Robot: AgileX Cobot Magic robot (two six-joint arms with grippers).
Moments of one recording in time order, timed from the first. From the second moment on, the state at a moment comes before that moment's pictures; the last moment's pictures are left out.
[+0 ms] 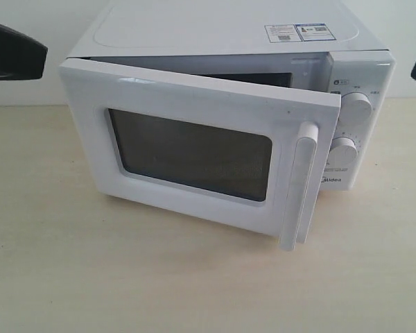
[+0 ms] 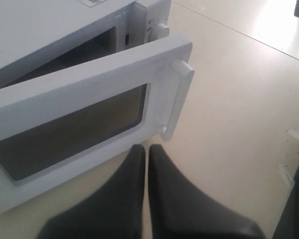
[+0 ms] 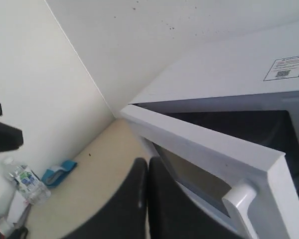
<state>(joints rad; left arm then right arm) -0.38 0.92 -1.03 -0.65 0.90 0.66 0.01 0.59 -0.53 -1.63 -0.88 2.10</state>
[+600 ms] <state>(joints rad) -0.38 0.92 -1.03 -0.66 0.91 0.63 0.01 0.73 -0.56 -1.45 -0.93 2.04</state>
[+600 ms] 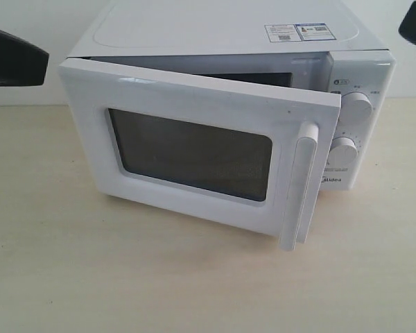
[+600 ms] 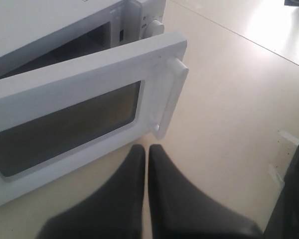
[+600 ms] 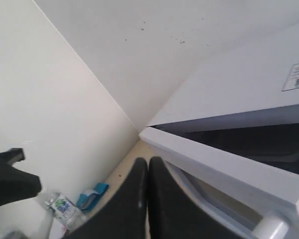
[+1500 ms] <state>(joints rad) -0.38 0.92 -1.03 -0.66 0.89 0.63 0.58 0.73 -0.57 -1.18 -0.30 2.07</state>
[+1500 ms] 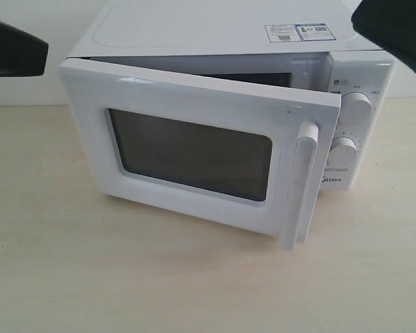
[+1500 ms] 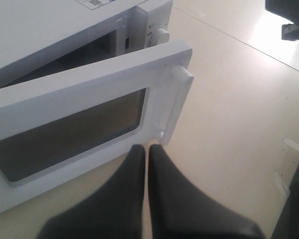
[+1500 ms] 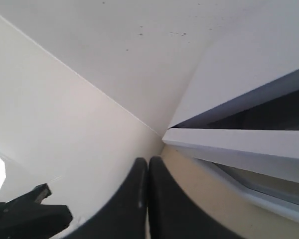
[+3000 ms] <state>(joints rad) -0.38 0.92 -1.03 -0.66 0.89 0.63 1.18 1.45 -0.80 -1.64 0.88 2.10</state>
